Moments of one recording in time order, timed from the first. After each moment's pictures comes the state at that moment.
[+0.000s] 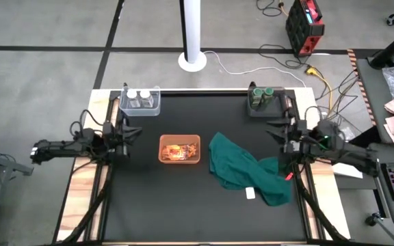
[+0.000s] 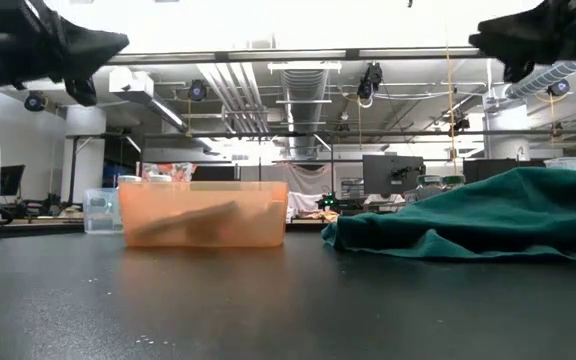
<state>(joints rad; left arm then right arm) 0.00 0.01 0.02 0.34 -0.23 -0.08 -0.26 0.02 0.21 0.01 -0.11 -0.03</state>
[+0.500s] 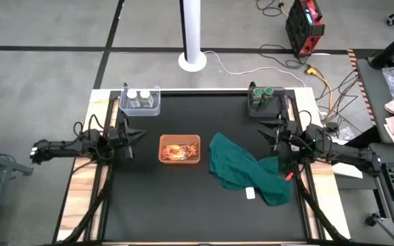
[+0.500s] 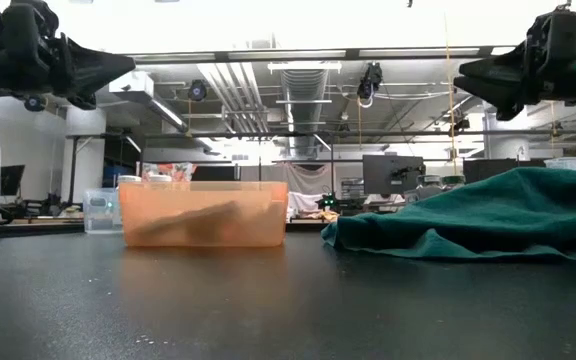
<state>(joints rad) 0.00 0.01 0.02 0.22 -0.25 0.11 -0.26 0.05 0.01 0.21 0.00 0.05</state>
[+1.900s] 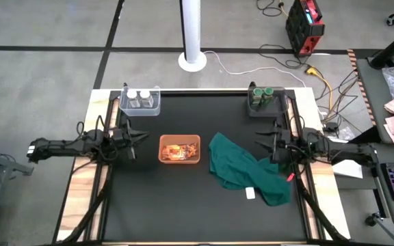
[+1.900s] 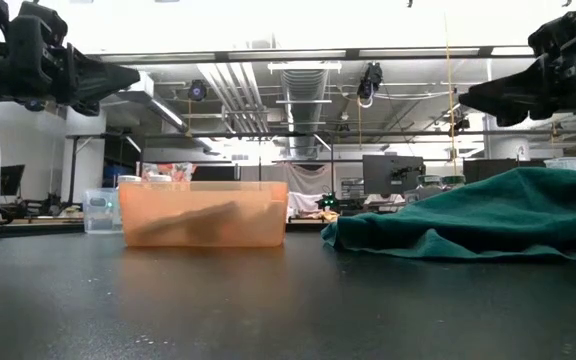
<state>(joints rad) 0.00 0.08 0.02 0.21 -0.25 0.11 -0.12 0.00 0.01 0.02 0.03 -0.11</state>
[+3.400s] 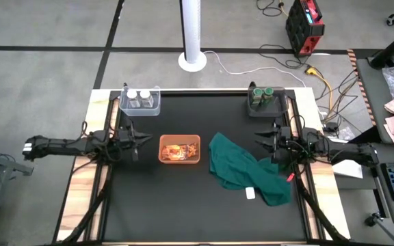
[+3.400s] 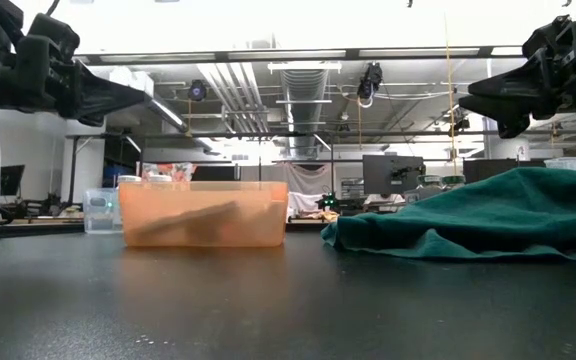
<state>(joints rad) 0.00 0.20 0.02 0.21 -0.25 0.11 -0.12 0.02 0.01 0.01 0.03 0.11</state>
